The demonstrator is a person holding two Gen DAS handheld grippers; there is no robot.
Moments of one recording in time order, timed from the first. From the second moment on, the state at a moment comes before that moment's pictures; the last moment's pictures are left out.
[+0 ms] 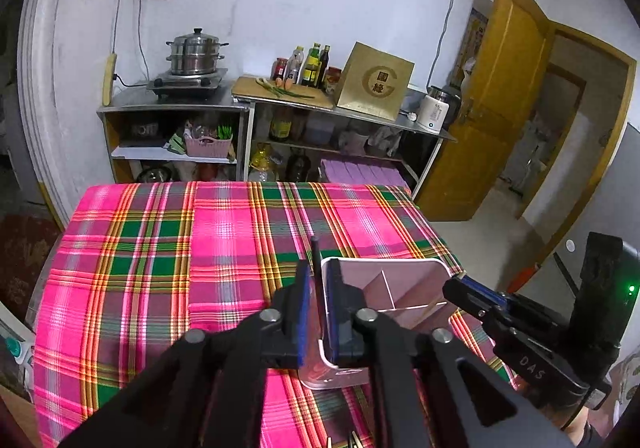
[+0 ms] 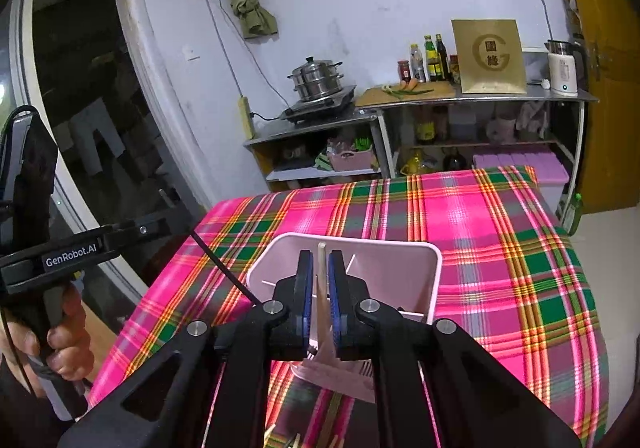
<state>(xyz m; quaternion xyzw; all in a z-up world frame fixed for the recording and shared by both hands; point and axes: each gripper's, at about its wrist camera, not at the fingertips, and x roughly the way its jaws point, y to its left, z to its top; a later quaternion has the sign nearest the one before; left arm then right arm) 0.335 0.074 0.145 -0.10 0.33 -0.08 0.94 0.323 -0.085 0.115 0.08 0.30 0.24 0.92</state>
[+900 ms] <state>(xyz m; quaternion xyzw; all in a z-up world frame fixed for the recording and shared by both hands) 0.151 0.054 0.098 -0.07 0.27 -0.10 0.96 0.133 -0.133 0.101 0.00 0.23 0.21 0.95</state>
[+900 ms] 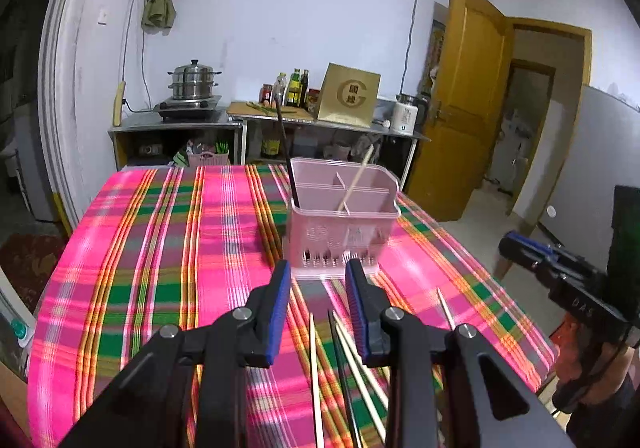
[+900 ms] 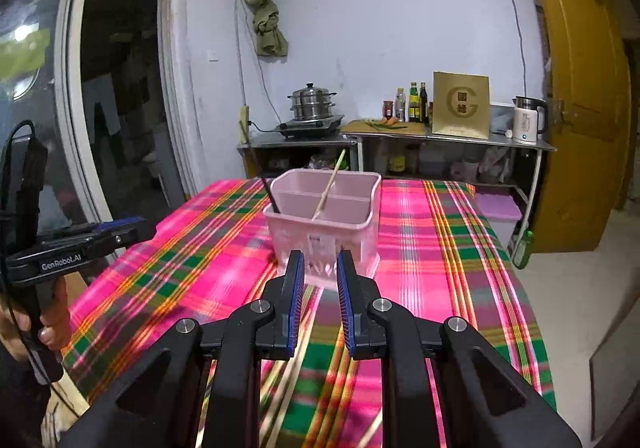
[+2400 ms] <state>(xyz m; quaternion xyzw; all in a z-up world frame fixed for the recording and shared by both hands) 0.208 0.022 -0.023 -0.02 0.43 -0.09 0.90 0.192 -0.098 -0.006 0.00 0.42 0.20 0.89</state>
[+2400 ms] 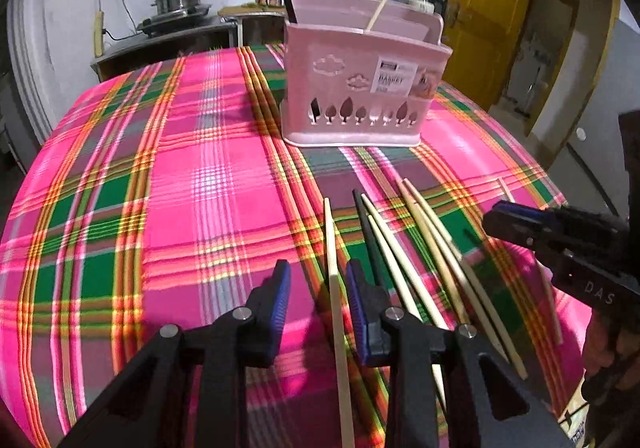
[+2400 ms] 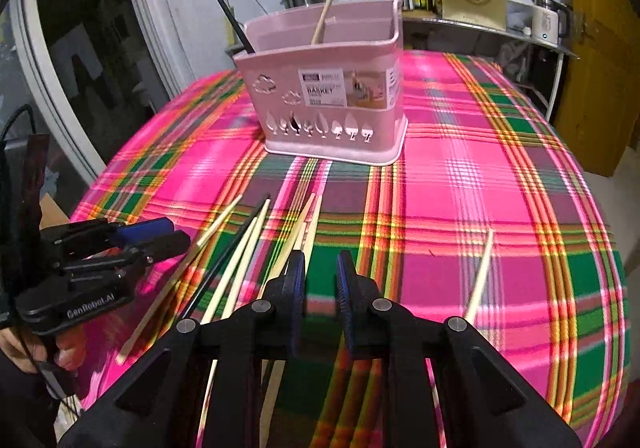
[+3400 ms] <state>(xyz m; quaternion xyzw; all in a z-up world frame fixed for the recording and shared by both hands) 0.241 0.013 -0.031 0.02 0.45 -0.07 0.89 0.250 -0.063 -0.025 -0.05 0.47 0.18 0.86</state>
